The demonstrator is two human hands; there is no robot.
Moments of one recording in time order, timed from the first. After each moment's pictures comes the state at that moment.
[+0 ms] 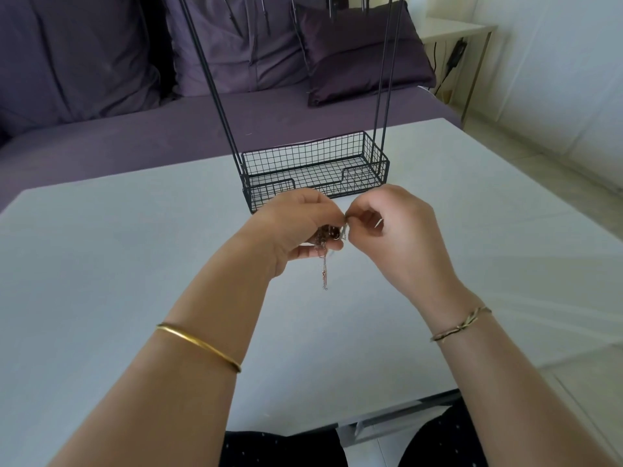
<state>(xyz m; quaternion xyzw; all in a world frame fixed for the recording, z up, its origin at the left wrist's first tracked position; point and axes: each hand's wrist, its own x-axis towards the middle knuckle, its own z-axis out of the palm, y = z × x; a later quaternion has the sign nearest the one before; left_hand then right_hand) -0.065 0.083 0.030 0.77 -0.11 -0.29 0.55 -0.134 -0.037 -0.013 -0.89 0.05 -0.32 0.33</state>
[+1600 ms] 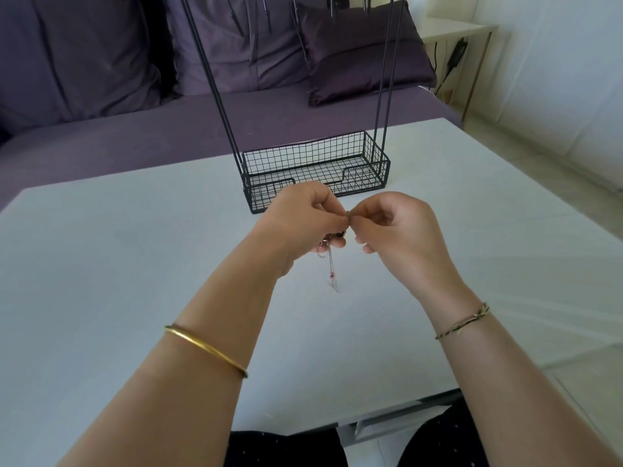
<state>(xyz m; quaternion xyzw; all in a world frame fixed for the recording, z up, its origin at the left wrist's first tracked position) -0.071 0.083 0.031 0.82 -0.19 -0.21 0.50 -0.133 -0.036 -0.011 -0.80 0.14 -0.23 0.54</state>
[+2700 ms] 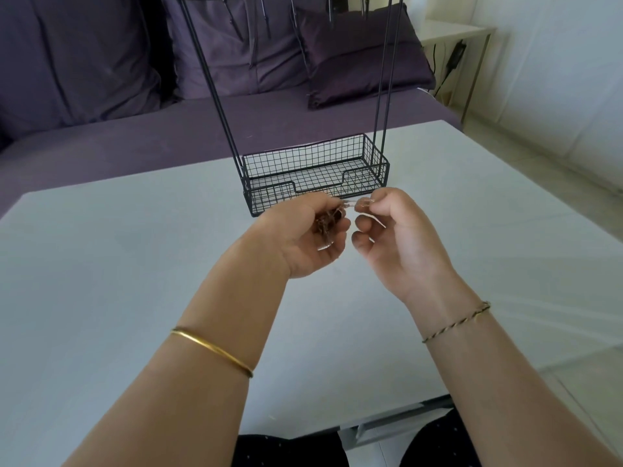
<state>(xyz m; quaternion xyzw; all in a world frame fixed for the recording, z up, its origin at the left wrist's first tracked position) -0.067 0.072 0.030 0.58 0.08 -0.39 0.71 -0.126 -0.030 -0.006 -0.41 0.17 -0.16 0.88</state>
